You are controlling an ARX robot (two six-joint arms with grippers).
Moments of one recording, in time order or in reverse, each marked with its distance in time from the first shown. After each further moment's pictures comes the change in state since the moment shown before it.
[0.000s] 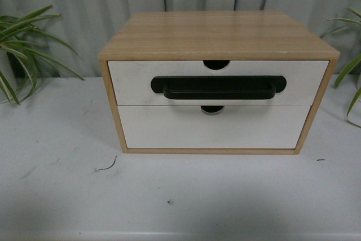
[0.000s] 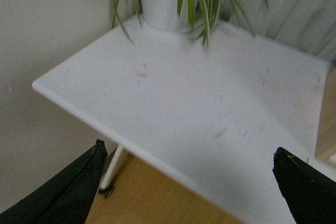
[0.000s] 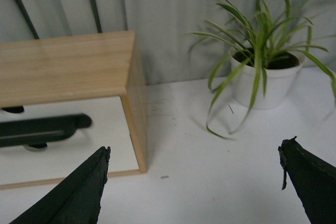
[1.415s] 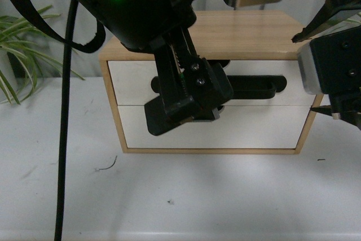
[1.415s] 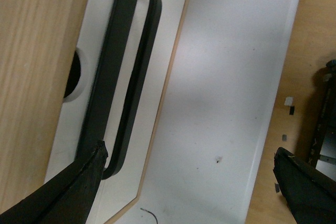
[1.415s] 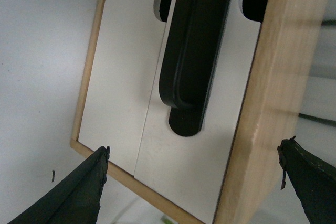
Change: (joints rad) left arm -0.489 1.283 1.088 -0.348 0.664 1.162; right arm 0.138 1.119 0.741 -0.172 -0.429 -1.785
